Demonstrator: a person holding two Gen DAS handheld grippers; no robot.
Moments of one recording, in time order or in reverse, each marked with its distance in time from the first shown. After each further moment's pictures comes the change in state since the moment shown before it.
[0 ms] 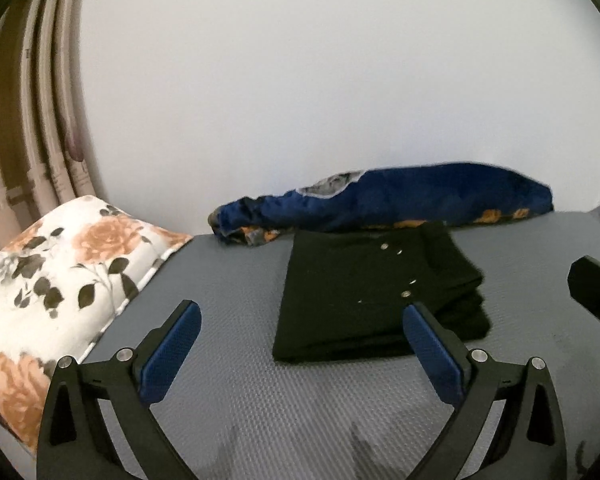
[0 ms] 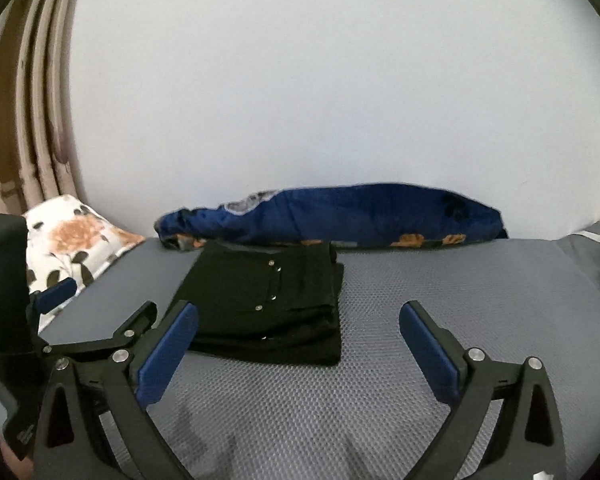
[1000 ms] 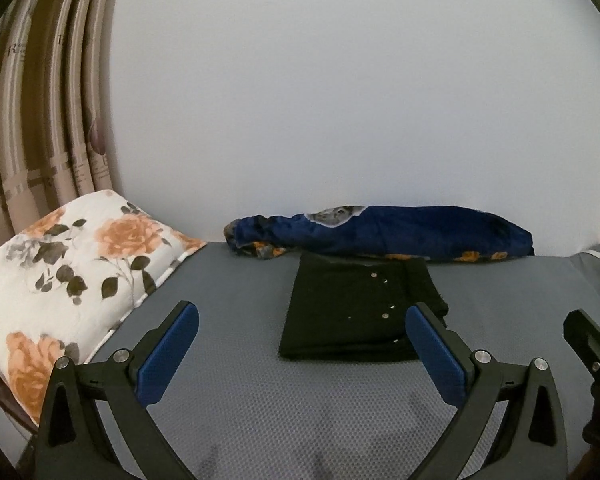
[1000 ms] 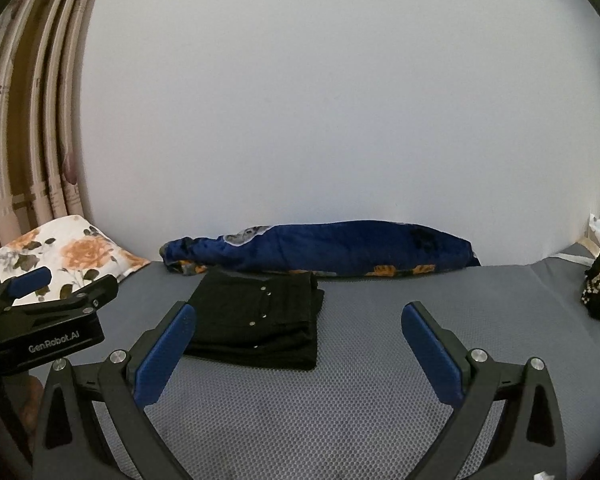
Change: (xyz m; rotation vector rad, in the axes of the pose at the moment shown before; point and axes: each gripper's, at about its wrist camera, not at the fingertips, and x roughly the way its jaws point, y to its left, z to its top) left arm -0.081 0.023 0.026 -0.109 -0.023 -0.007; right arm -0.069 -0.006 0.008 -0.020 -0.097 -0.025
